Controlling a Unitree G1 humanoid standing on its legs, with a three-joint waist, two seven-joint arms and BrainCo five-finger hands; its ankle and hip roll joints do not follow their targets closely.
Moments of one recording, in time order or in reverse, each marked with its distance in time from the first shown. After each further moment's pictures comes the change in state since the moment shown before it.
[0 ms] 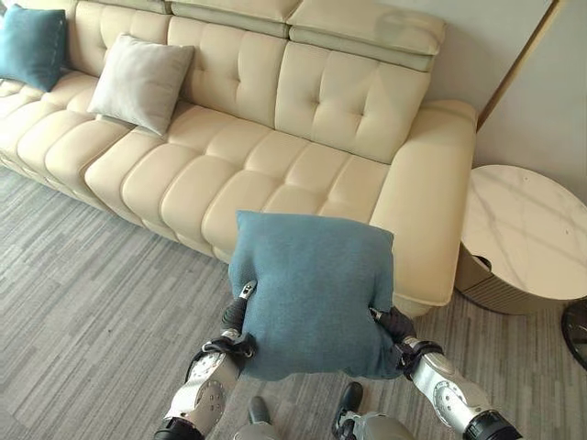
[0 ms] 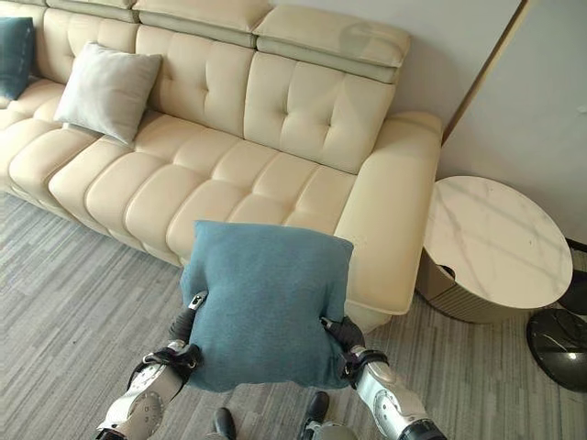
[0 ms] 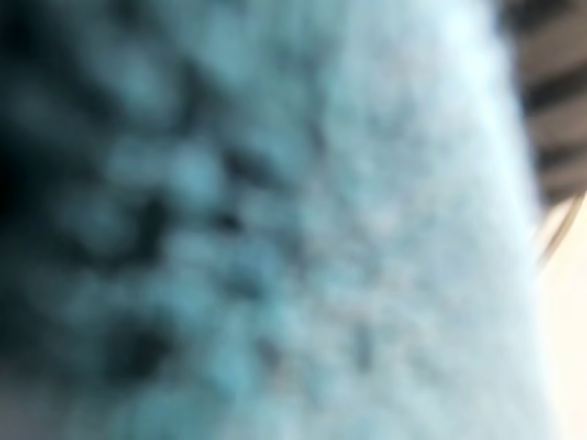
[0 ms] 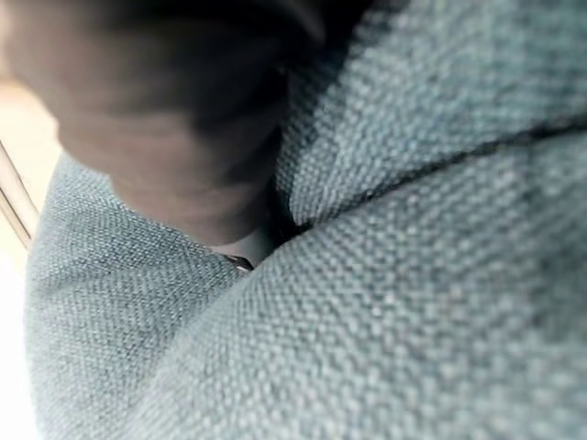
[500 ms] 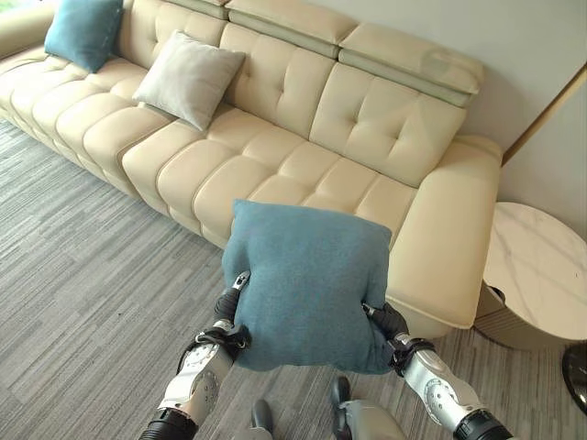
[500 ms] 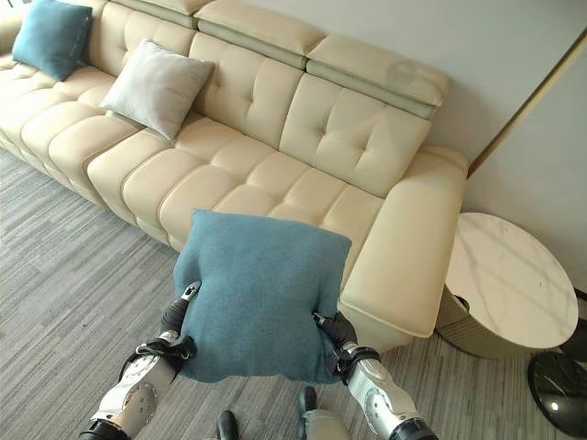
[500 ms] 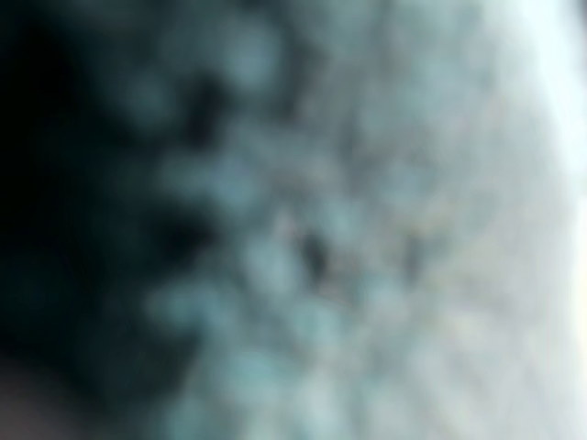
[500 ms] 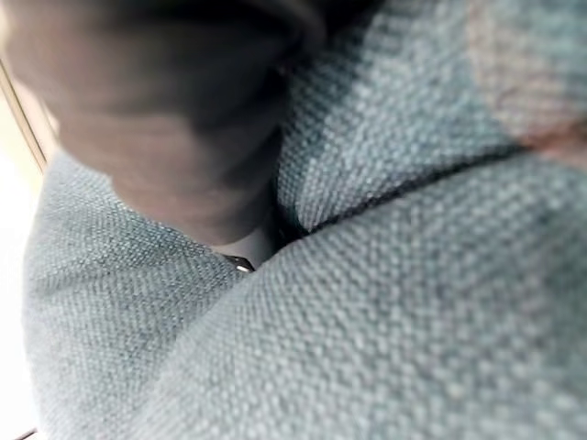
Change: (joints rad) left arm -0.083 0.035 0.018 0.013 0.043 -0.023 0.001; right arm -0.029 0.042 -0.021 -0.019 -0.019 -0.013 0.000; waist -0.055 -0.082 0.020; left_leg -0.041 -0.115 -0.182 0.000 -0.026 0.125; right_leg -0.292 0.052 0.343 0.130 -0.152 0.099
